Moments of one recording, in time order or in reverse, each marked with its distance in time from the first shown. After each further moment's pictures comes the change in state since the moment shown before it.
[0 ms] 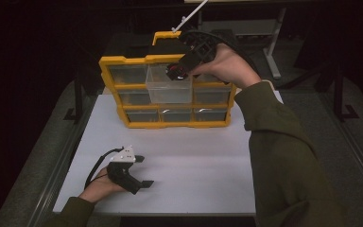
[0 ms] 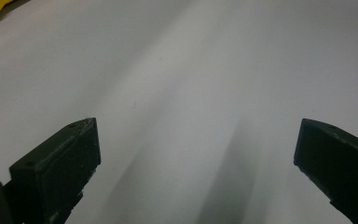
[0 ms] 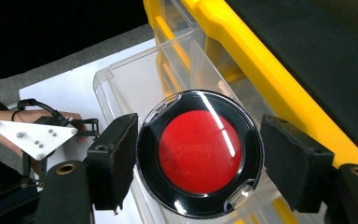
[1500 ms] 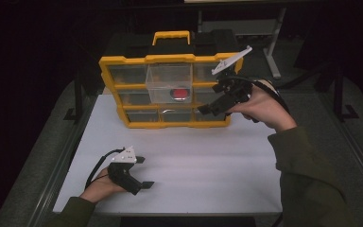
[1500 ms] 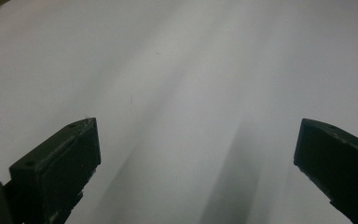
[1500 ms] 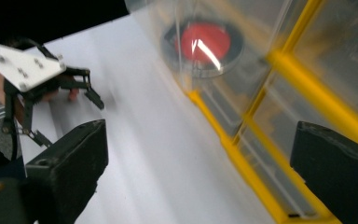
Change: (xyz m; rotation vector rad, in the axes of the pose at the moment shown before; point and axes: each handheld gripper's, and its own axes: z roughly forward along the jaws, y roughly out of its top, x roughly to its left) left arm 0.000 -0.001 0.003 0.012 -0.008 0.000; right arm 0.005 -0.126 -0.005 -0.066 -0.032 0.041
